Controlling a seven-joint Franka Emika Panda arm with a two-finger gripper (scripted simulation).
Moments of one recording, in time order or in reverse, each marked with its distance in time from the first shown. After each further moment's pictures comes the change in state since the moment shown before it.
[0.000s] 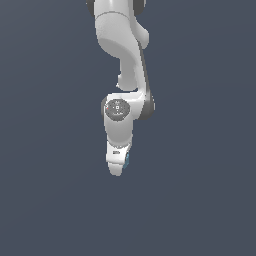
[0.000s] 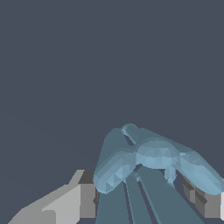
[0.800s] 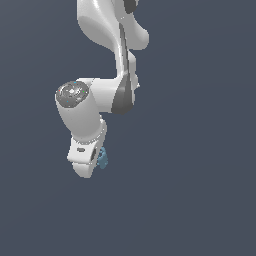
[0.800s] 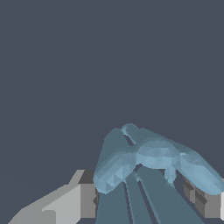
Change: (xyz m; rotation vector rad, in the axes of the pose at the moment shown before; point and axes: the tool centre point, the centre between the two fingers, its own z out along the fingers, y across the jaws) arm -0.082 0.045 -0.074 -0.002 0.000 0.003
